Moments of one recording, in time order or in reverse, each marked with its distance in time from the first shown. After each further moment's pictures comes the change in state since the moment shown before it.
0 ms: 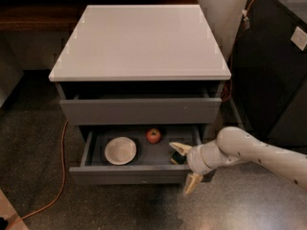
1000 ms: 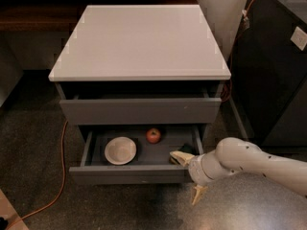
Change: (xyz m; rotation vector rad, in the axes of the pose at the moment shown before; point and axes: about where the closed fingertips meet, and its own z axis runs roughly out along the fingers) arm -0.002 0.035 -0.009 -0.026 0.110 -0.094
